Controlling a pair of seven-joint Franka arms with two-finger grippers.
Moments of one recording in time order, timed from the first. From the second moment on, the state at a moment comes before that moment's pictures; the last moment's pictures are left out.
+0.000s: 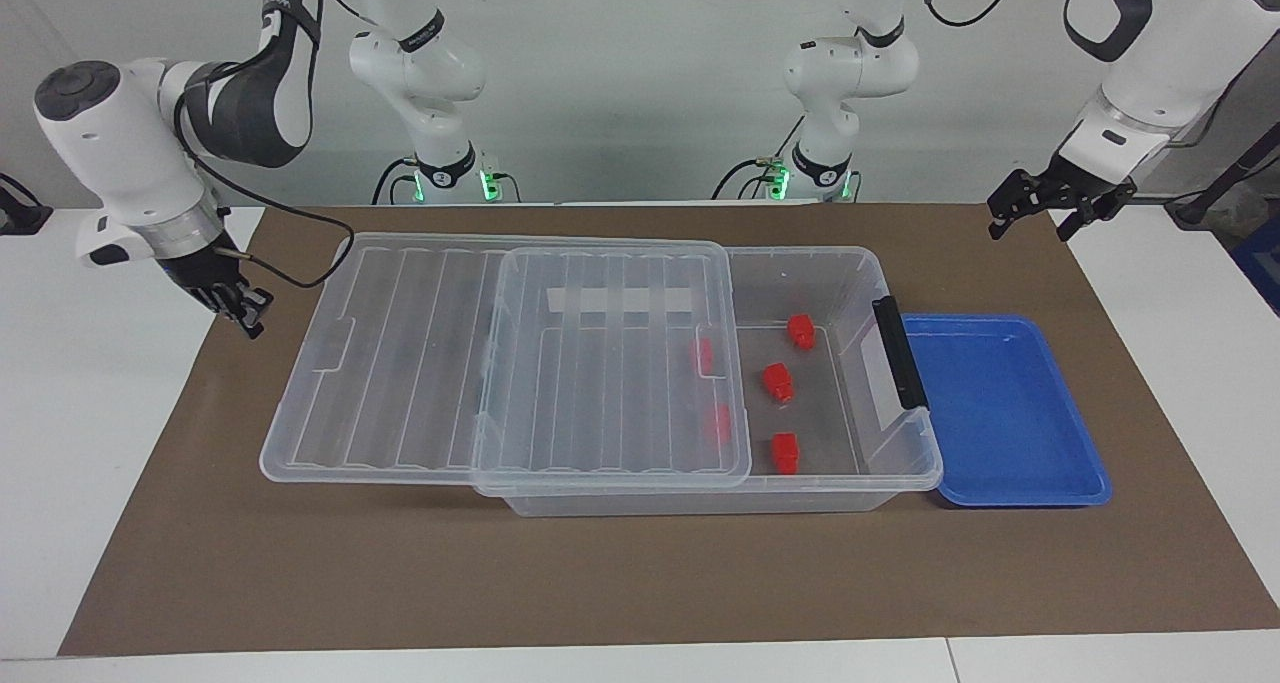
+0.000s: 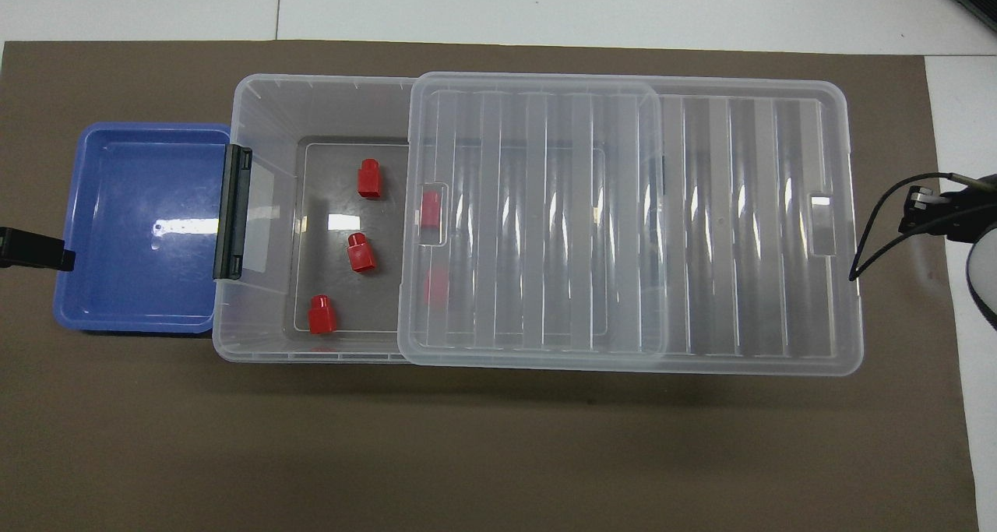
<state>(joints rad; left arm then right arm) -0.04 -0.09 0.12 -1.77 0.00 1.68 0.19 -0.26 0.06 0.05 -1.89 -0.02 2.01 0.19</state>
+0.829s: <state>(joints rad) -0.07 0.07 0.12 -1.58 0.00 1.59 0.25 -0.10 0.07 0.06 -1.89 -0.02 2.04 0.16</state>
